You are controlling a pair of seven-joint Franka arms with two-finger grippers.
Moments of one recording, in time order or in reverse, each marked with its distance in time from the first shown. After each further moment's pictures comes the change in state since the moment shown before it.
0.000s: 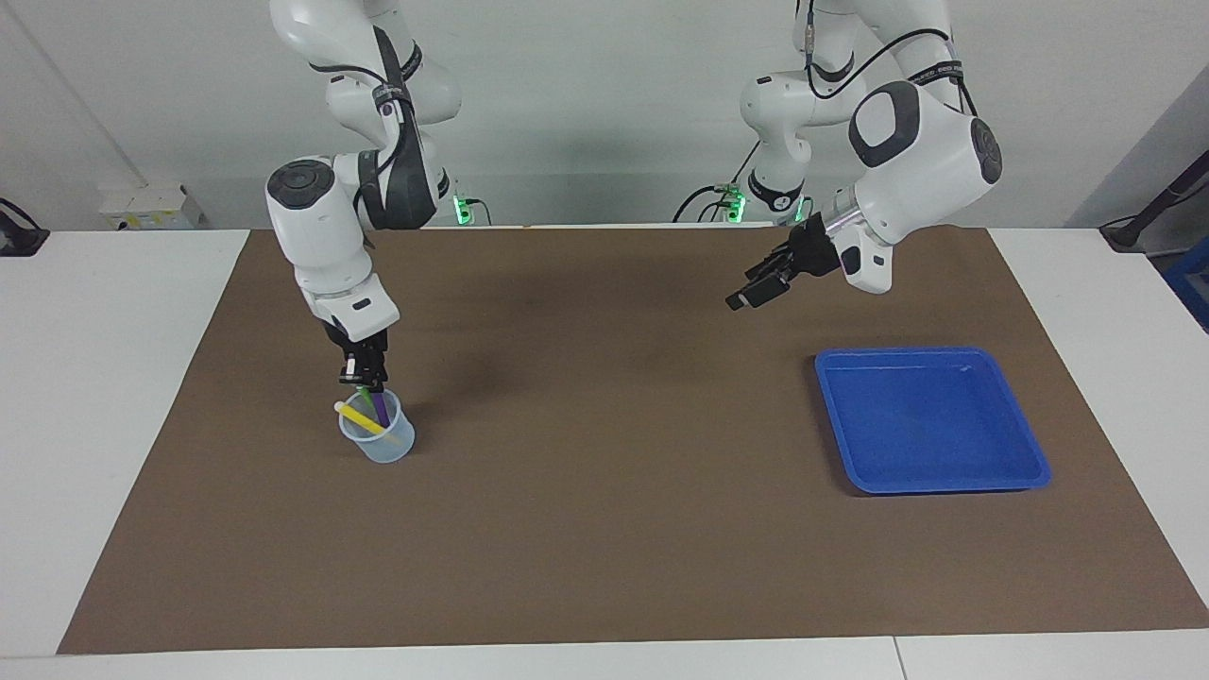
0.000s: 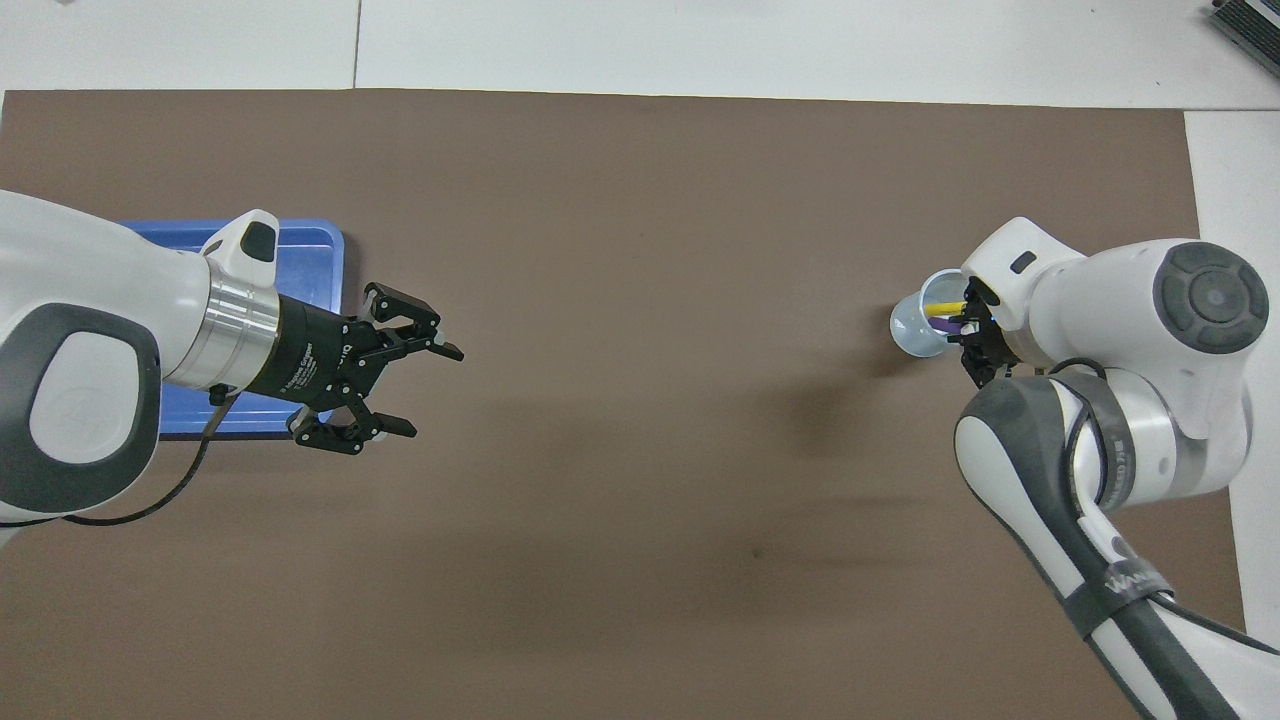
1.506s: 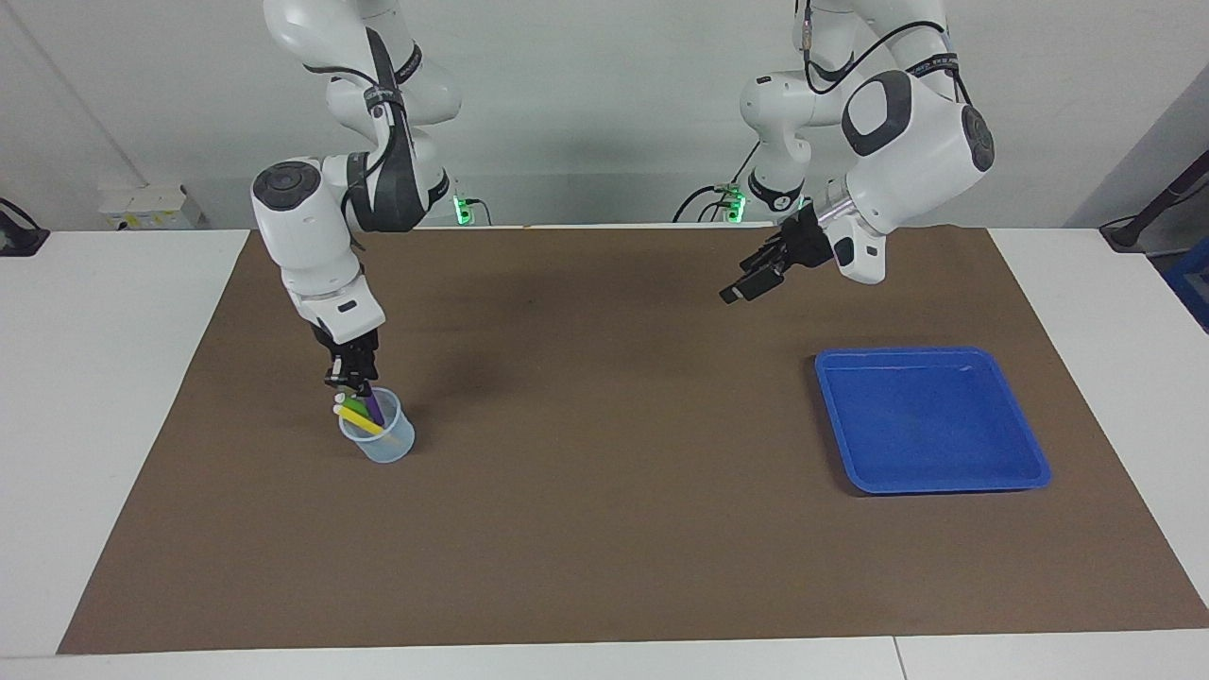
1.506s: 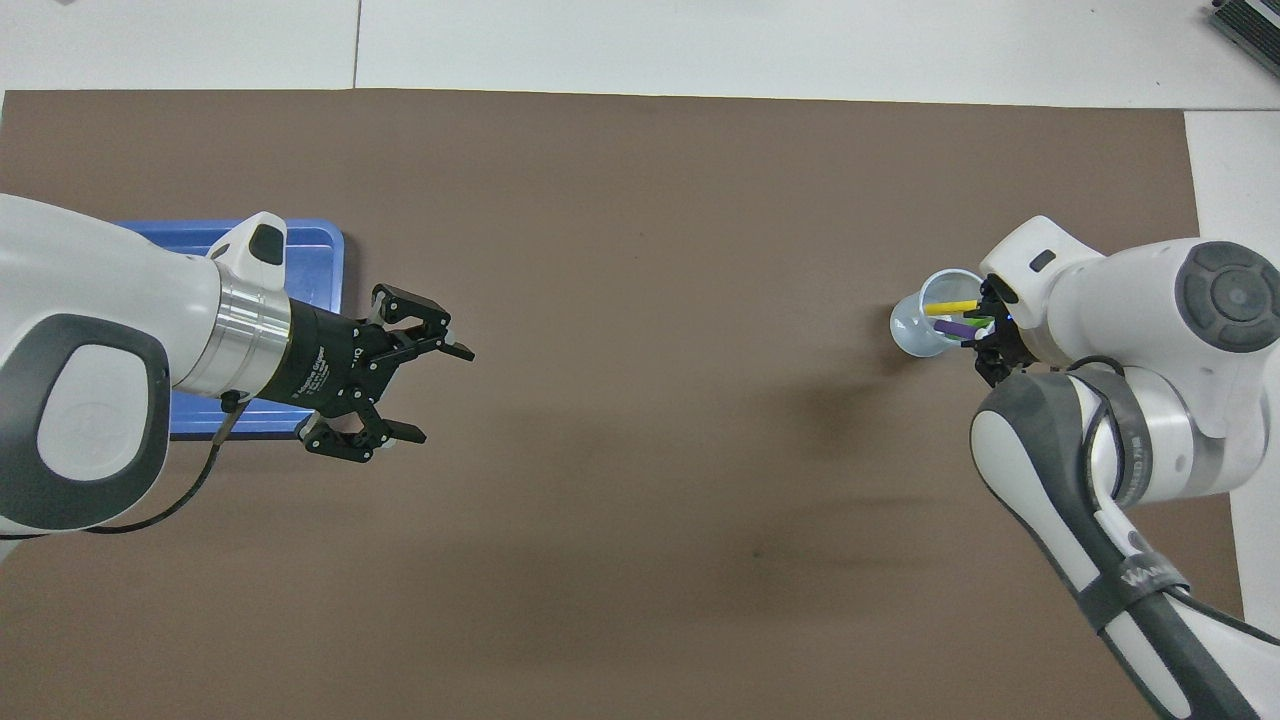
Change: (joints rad) left arm -0.023 -0.019 -0.005 0.000 0.000 0.014 -0.064; right arm -0.027 0.000 -0.001 -0.006 0.000 0.001 0.000
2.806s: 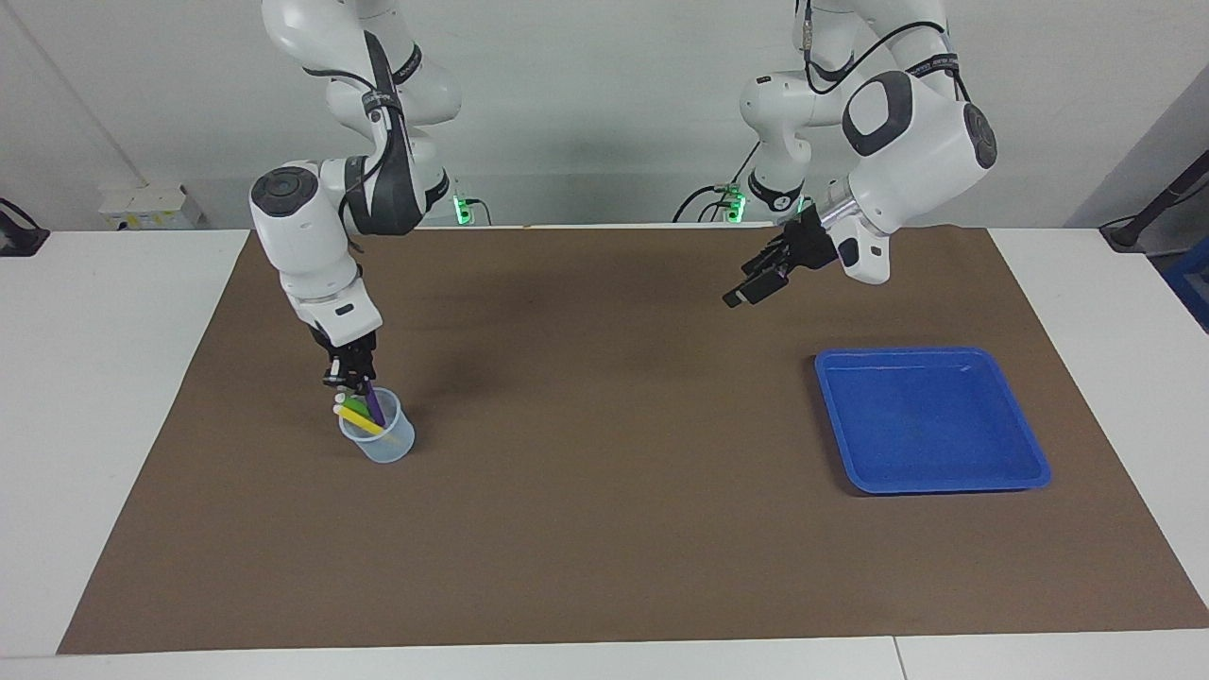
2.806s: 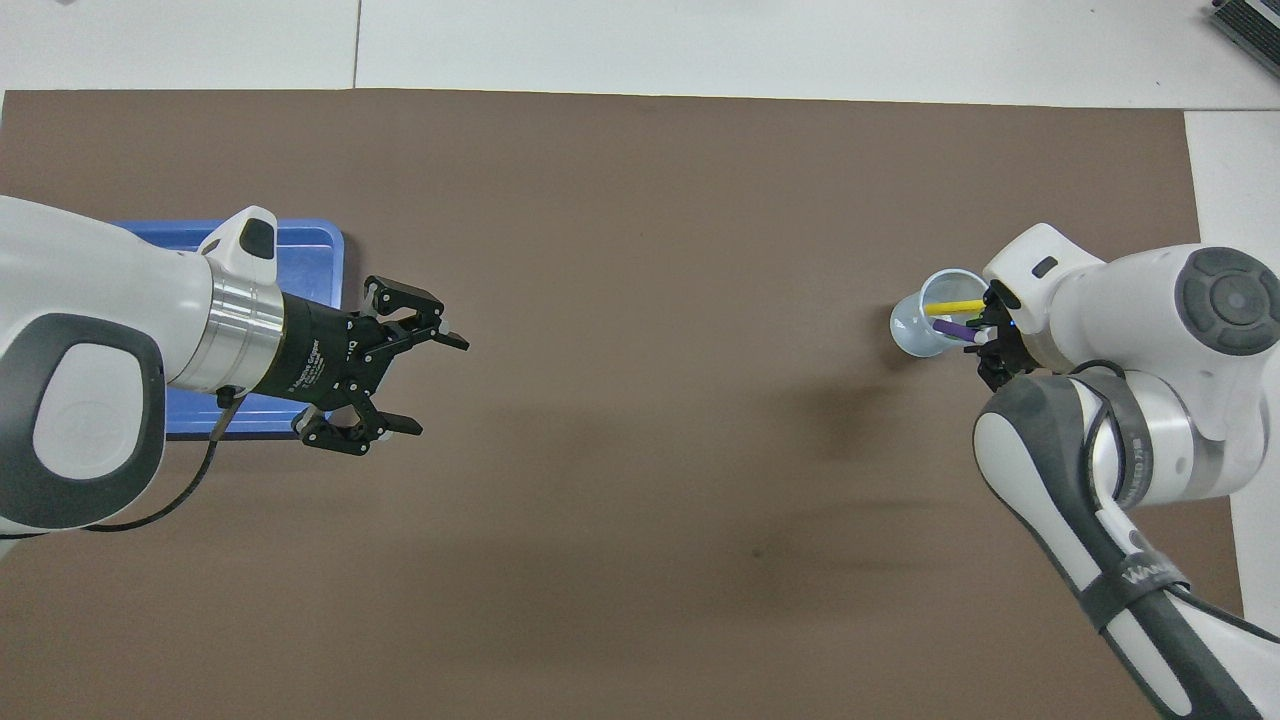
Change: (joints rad) left arm 0.000 0.000 0.007 -0.002 0.000 0.027 -0.006; right arm -0.010 0.000 0.000 -0.016 0.000 0.003 0.000
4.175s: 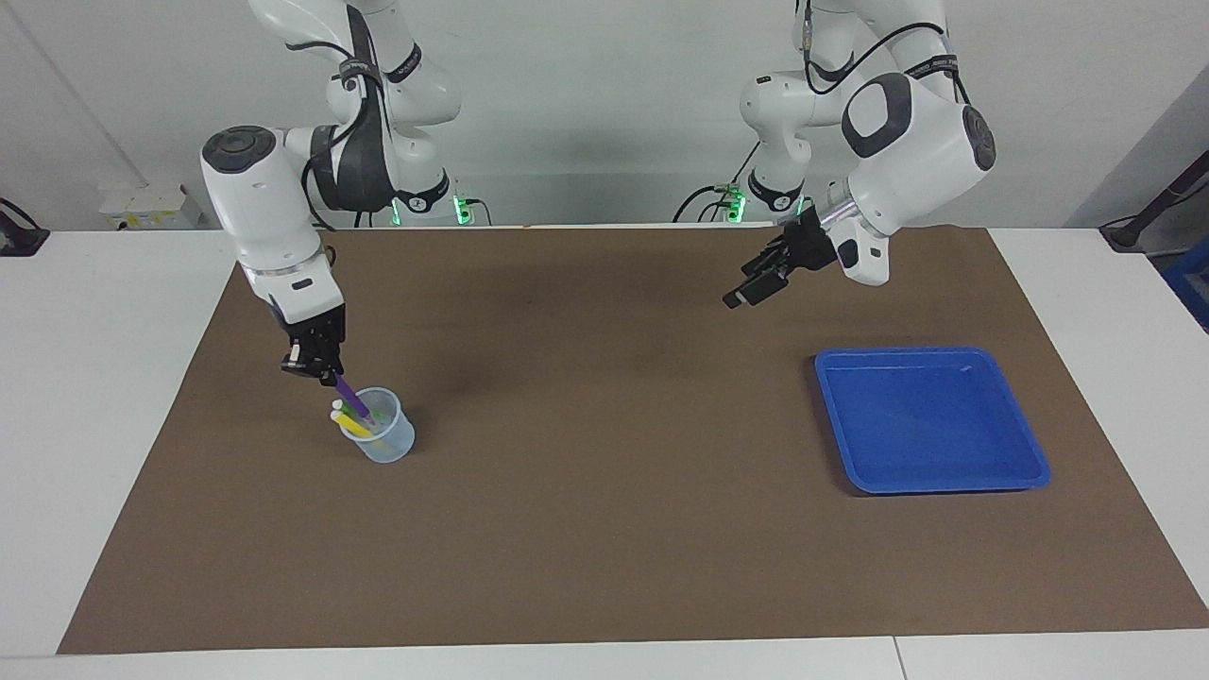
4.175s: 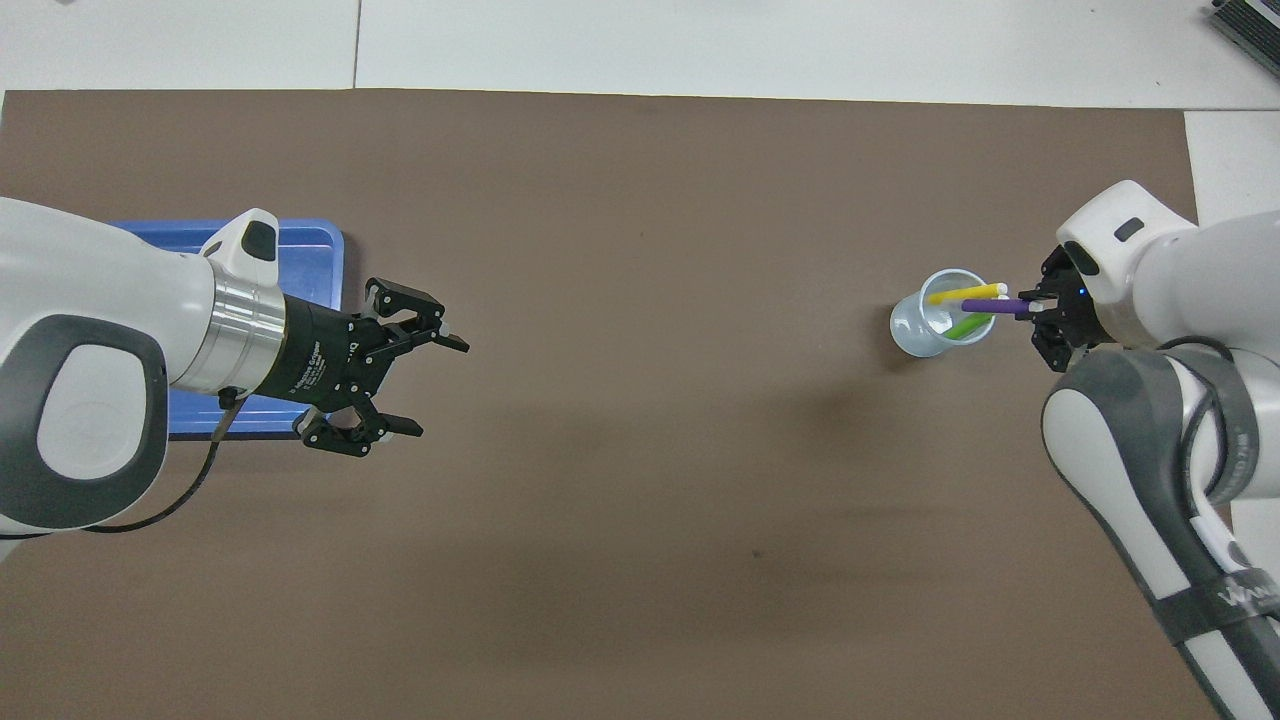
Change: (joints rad) left arm 0.000 0.000 0.000 -0.006 0.000 0.001 0.000; right arm -0.039 -0.049 0.000 0.118 0.000 -0.122 0.002
